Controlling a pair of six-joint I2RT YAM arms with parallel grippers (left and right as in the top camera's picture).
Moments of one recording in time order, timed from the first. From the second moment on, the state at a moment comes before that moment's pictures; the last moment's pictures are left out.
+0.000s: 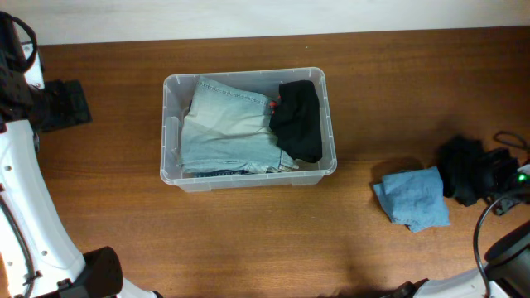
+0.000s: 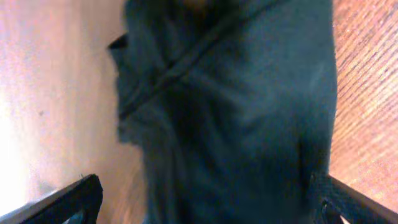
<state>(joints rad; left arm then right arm) 0.25 1.76 2.35 -1.69 -0.20 -0.02 -0.93 1.82 1.14 -0.65 -0.55 0.28</state>
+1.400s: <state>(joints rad) 0.25 1.76 2.35 -1.69 -0.20 -0.02 -0.66 1.50 1.01 -0.47 -0.70 0.37</state>
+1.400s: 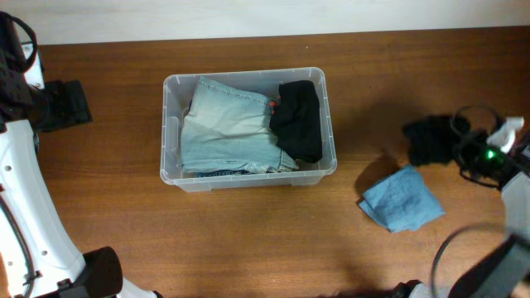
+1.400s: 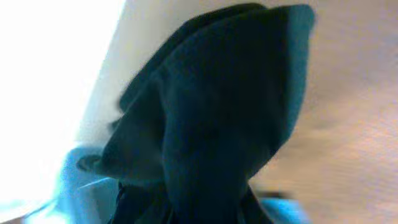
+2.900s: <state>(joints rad) 0.25 1.76 2.35 -1.69 -0.20 -0.02 0.44 1.79 1.68 -0.74 -0.28 0.23</state>
